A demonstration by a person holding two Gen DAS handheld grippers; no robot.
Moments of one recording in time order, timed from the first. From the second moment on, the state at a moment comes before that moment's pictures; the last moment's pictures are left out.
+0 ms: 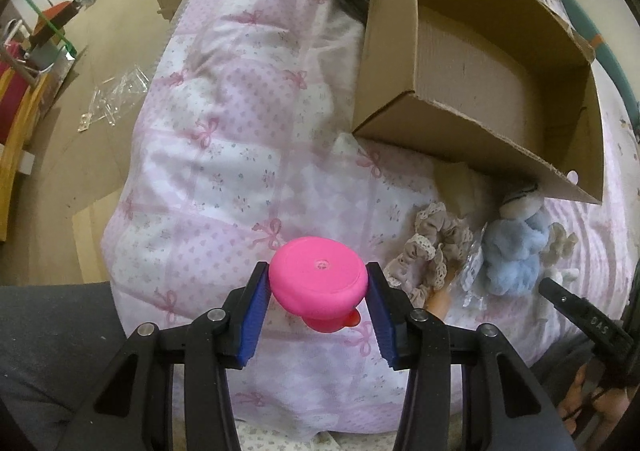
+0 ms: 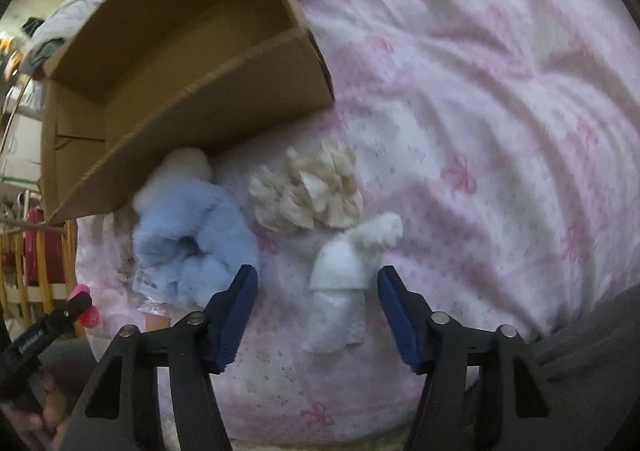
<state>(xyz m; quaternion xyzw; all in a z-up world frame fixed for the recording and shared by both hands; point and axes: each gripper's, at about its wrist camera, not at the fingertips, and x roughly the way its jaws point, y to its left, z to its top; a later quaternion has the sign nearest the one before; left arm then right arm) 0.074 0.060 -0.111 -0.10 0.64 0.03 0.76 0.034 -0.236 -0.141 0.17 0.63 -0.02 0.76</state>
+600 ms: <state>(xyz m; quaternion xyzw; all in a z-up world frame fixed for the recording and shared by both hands) 0.075 0.057 -0.109 -0.08 0.63 0.03 0.77 -0.005 -0.201 -0.091 0.16 0.57 0.09 0.80</state>
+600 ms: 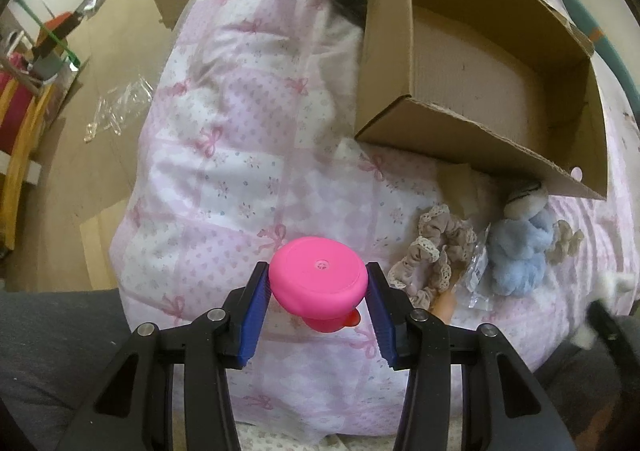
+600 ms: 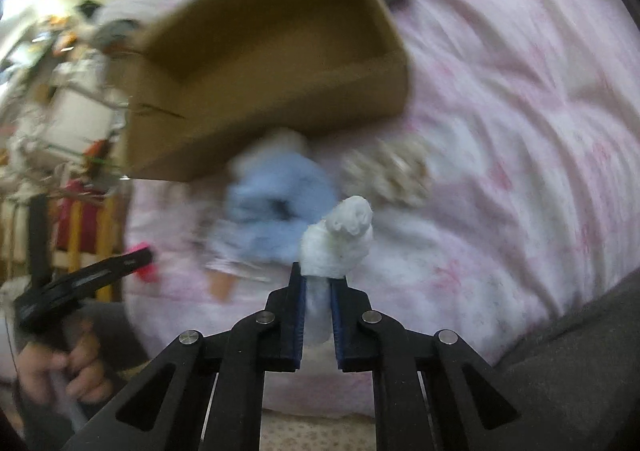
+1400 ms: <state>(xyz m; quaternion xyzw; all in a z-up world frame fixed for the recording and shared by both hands) 0.068 0.057 -0.102 -0.06 0.62 0.06 0.78 -0.008 -0.196 -0.068 0.17 0.49 0.15 0.84</state>
